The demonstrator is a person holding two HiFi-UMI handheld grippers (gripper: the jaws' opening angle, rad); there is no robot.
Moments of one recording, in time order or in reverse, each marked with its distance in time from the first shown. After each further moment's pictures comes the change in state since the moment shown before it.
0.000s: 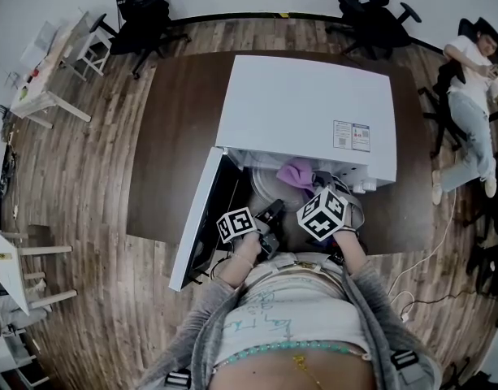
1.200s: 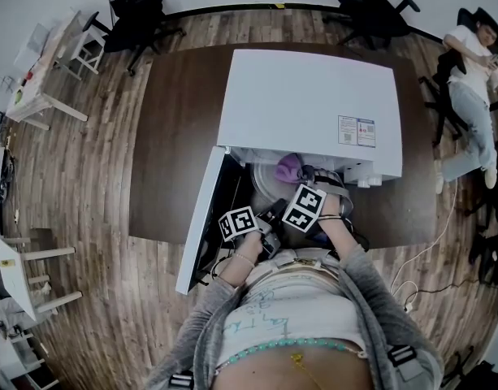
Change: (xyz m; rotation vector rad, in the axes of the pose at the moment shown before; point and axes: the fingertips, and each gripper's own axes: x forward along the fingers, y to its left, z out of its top) left arm -0.008 0.009 -0.004 -0.004 0.067 0.016; right arm 0.064 0.017 -0.007 -0.283 0.182 -0.082
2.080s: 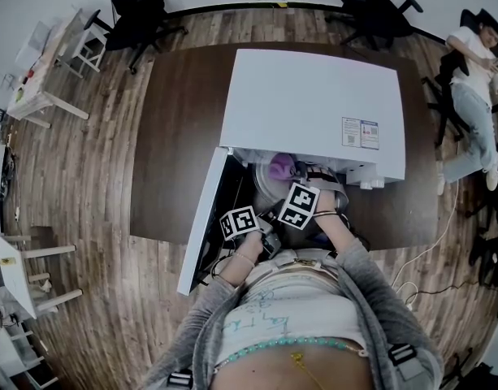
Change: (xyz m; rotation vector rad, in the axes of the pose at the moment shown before) left arm 0.000 0.001 0.001 -0.006 0.019 0.003; right arm 0.009 -0.004 0.027 -0.087 -0.042 -0.023
